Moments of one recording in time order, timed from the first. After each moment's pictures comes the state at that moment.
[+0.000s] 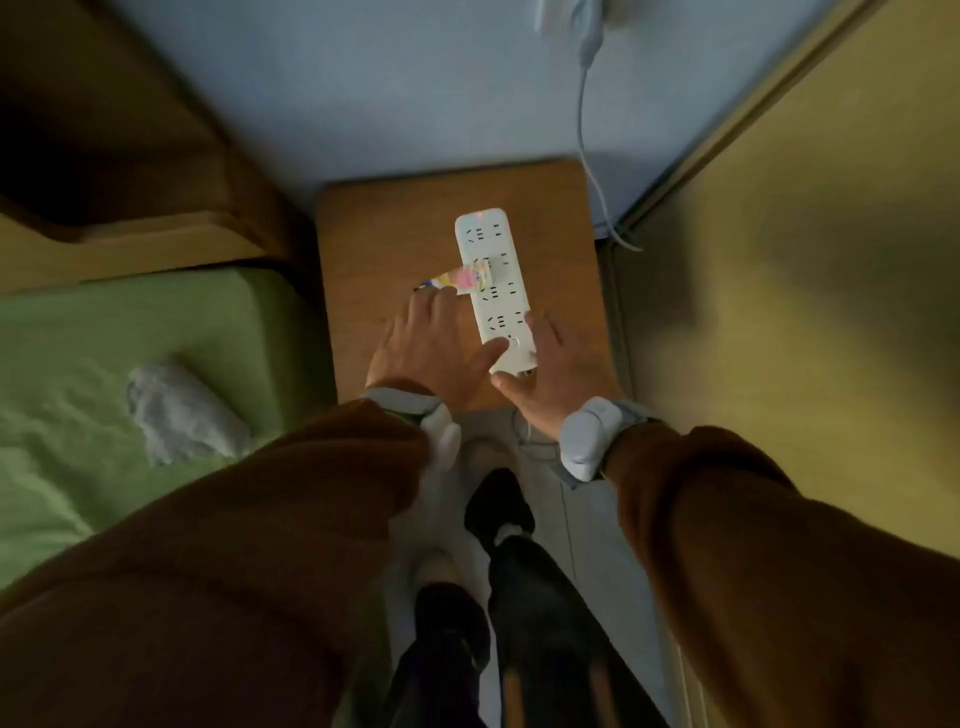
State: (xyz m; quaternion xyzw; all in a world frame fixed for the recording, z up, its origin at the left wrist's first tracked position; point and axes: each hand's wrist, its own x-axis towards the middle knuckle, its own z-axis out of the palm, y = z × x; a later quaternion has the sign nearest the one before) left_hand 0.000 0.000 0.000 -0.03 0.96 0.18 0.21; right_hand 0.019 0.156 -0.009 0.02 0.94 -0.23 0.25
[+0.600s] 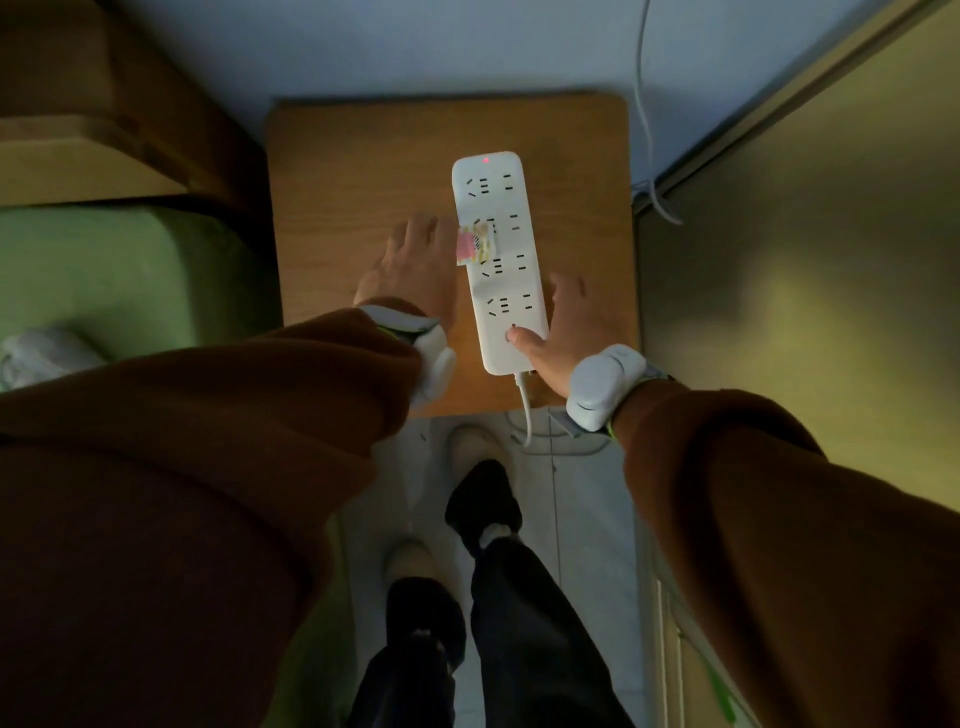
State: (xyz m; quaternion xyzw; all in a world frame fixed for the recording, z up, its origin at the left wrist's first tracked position) left_hand -0.070 -0.006 -0.109 0.01 0.96 0.16 0.21; right_hand -0.040 0.166 -0.108 0.08 0.92 -0.22 0.31
